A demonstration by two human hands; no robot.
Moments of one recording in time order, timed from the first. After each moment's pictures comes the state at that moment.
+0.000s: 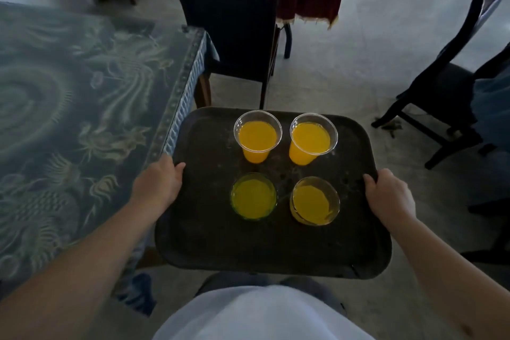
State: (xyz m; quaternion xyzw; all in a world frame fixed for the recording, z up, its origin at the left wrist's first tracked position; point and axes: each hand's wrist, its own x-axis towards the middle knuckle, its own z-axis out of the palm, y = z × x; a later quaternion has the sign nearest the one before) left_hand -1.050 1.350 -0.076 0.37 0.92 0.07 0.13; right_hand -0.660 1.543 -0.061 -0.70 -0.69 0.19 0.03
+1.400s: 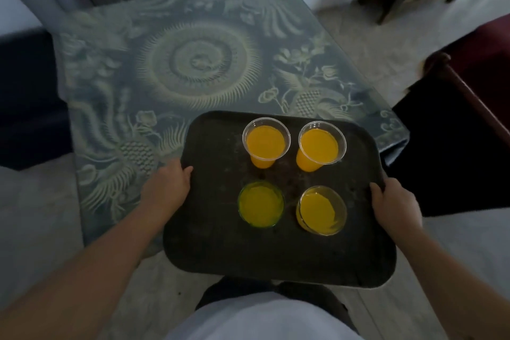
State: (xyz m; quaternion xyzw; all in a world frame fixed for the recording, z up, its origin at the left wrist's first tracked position) left_hand -1.205 1.338 -0.111 -0.12 0.98 0.14 0.09; right_hand -1.161 1.779 -0.106 -0.27 -0.95 0.14 -0.07
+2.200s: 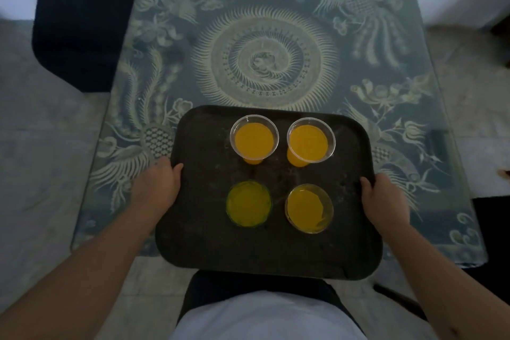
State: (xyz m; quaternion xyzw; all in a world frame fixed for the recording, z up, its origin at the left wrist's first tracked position) left_hand -1.250 1.309 -0.146 -0.36 0.92 0.12 0.07; right_hand -1.399 1.715 -0.148 -0.05 -0.98 0.12 -0.14
